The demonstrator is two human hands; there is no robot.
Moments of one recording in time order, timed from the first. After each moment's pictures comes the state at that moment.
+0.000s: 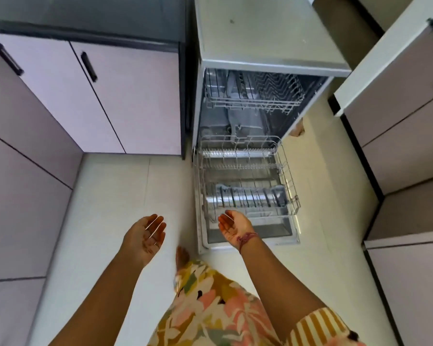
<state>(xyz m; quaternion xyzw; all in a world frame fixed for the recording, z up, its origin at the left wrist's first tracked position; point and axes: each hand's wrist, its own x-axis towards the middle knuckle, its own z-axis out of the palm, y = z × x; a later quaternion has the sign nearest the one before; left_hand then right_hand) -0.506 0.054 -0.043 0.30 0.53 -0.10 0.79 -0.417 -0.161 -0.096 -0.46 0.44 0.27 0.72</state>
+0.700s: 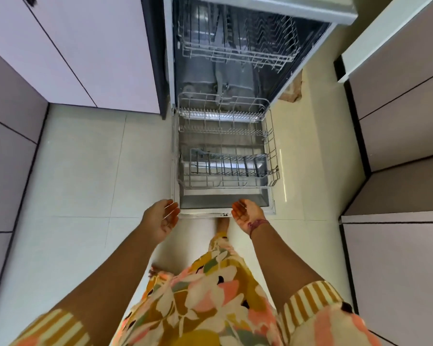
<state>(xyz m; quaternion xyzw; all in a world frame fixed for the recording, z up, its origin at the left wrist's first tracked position) -0.480 -0.110 -0.108 0.31 0.56 -0.16 0.75 -0.405 -0.335 -0.156 -0.49 0.51 0.25 0.66</state>
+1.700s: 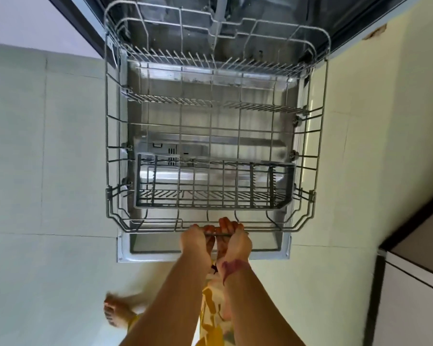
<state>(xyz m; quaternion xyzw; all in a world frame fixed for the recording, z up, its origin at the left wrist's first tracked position) -0.189 -0.285 -0.421 0.19 0.77 -0.18 0.58 -0.185 -0.347 -0.439 -0.39 0.70 0.16 0.57</state>
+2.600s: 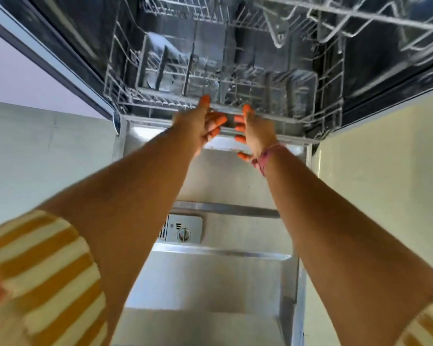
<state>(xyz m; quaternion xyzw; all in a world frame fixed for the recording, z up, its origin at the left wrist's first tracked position) 0.145 -0.165 -0.434 0.43 0.49 -0.10 0.75 0.176 -0.272 -0.449 -0.76 0.20 0.35 0.52</state>
